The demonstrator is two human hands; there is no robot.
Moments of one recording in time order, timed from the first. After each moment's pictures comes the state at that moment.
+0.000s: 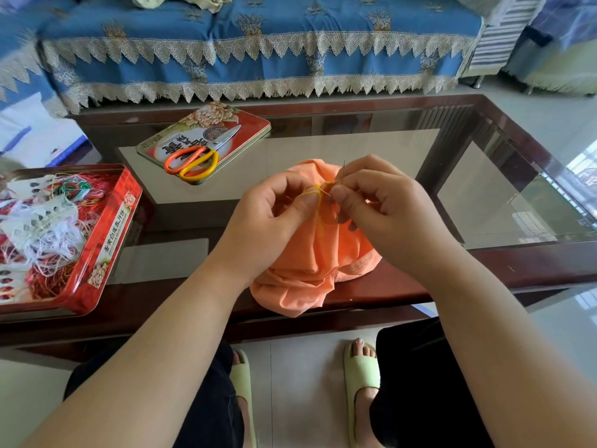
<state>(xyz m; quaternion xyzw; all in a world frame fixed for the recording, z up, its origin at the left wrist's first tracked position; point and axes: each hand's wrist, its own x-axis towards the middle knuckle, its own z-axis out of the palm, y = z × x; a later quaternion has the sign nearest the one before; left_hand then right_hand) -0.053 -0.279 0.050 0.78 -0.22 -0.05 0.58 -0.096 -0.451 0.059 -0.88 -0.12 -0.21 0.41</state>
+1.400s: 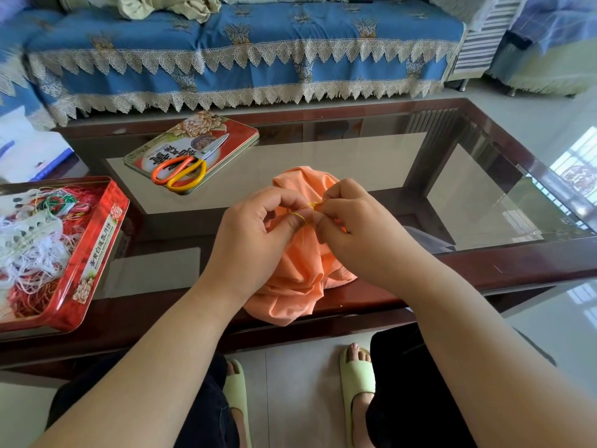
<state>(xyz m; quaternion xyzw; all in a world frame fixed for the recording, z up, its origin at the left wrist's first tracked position) -0.058 -0.284 0.044 0.81 -0.28 0.08 0.50 -0.097 -0.440 0.056 -0.94 -0.04 -0.09 0.31</state>
